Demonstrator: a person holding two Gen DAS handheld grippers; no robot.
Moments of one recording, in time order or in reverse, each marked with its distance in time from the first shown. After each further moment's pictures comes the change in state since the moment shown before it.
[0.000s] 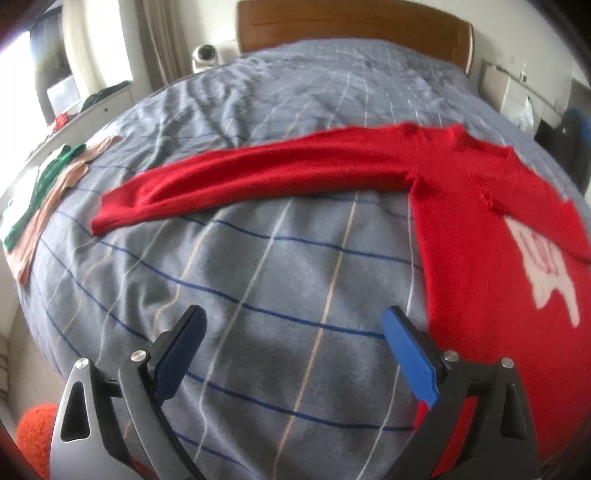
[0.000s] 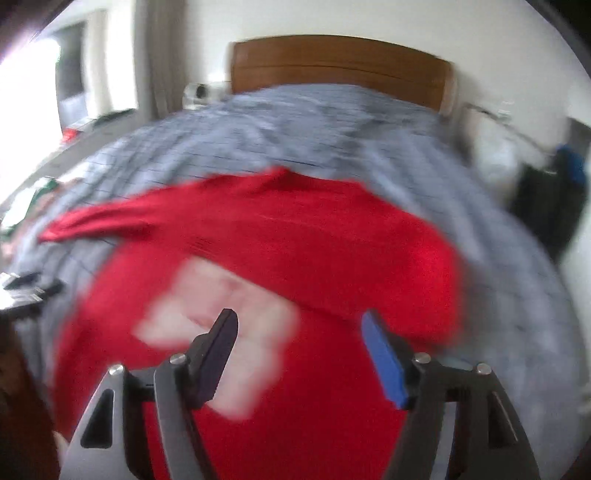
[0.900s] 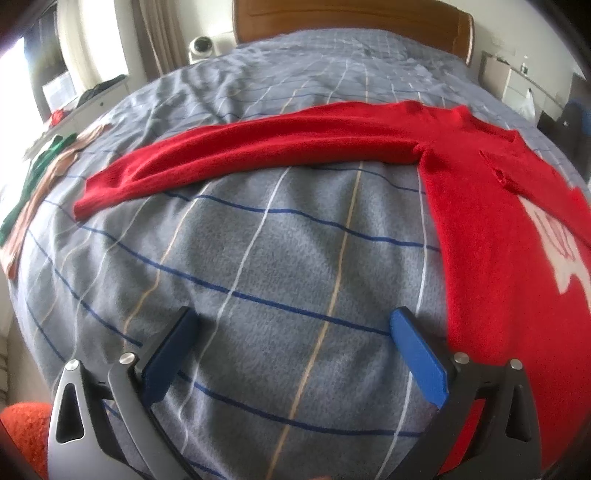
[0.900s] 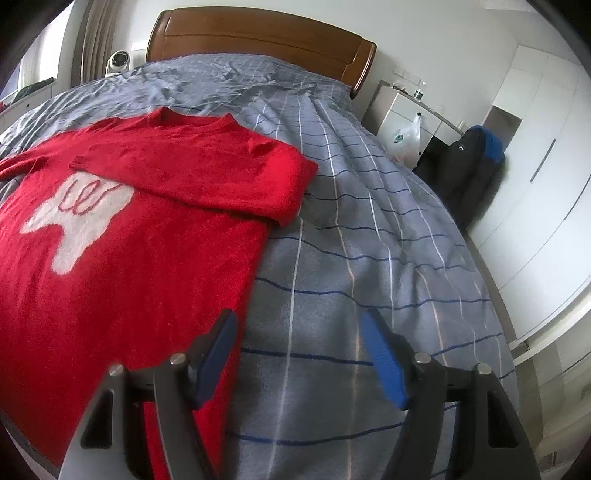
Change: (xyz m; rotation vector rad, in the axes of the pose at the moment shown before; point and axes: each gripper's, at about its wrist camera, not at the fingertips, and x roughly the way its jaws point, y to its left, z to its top) left arm 0.018 0.003 -0.012 -0.006 0.020 -0.015; right arm -0.010 -0.039 -0.063 0.009 0.072 -0.303
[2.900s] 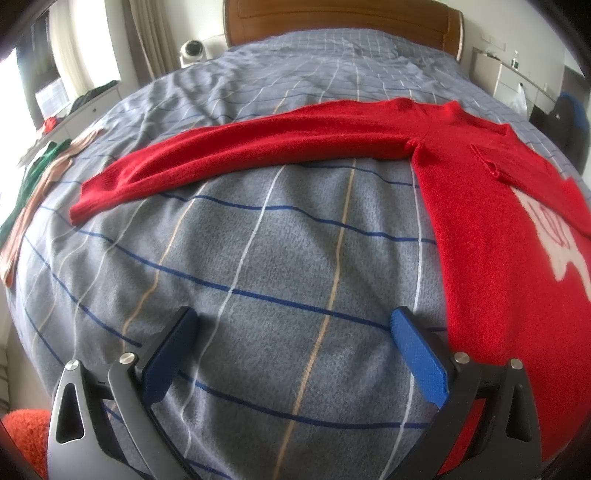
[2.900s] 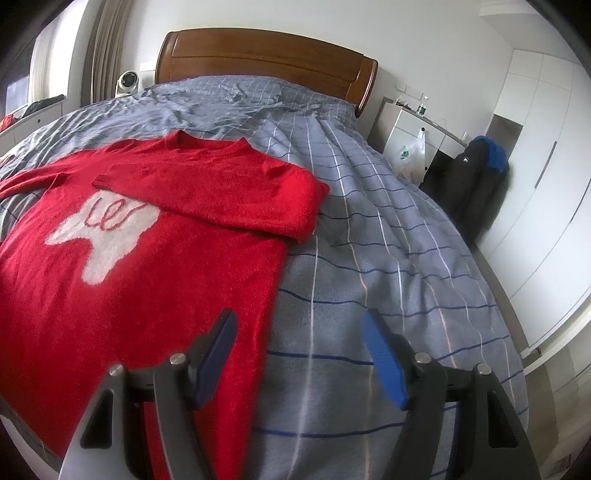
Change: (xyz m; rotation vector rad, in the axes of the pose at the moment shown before) left arm -0.001 0.000 -0.002 0.028 -0.001 -0.024; right arm -0.022 0.005 -0.005 0.028 -0.093 0.053
